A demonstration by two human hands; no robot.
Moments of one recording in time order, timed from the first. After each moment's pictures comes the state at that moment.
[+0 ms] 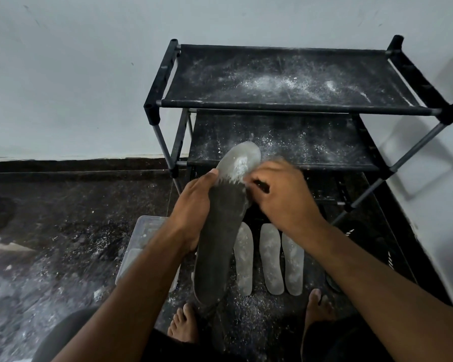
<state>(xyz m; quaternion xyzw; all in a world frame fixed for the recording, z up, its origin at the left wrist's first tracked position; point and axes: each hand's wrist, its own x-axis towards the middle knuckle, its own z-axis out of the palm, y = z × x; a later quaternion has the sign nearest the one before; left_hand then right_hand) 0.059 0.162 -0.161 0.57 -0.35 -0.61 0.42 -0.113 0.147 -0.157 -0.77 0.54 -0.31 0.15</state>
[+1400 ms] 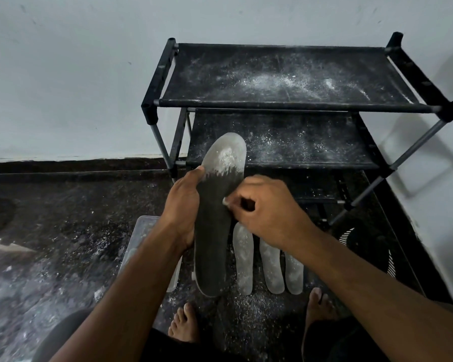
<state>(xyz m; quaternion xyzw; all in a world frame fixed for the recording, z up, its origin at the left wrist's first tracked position) 0.062 0.156 -0.158 0.57 -0.25 -0.62 0.49 -0.100 0.160 -0.163 -0.81 0.45 -0.30 0.23</state>
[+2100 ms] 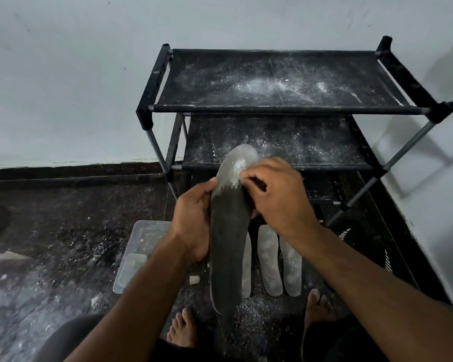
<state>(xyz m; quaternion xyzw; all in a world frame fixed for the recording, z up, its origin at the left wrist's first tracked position) 0.043 0.169 -0.163 0.42 -0.20 -0.74 0.47 -0.111 0.147 -0.160 -0.75 0.53 -0.38 0.12</state>
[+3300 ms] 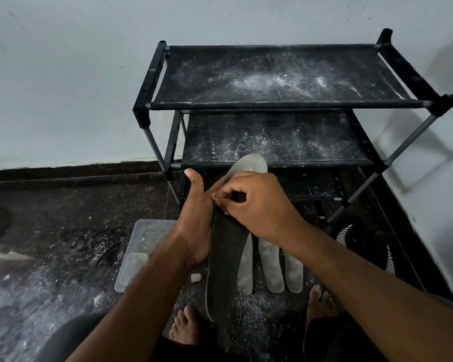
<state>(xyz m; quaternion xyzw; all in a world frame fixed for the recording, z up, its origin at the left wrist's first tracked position) 0.041 0.166 -0.169 0.40 -0.22 -0.78 0.42 -0.092 0.158 -0.150 -0.76 0.48 -0.33 0.29</state>
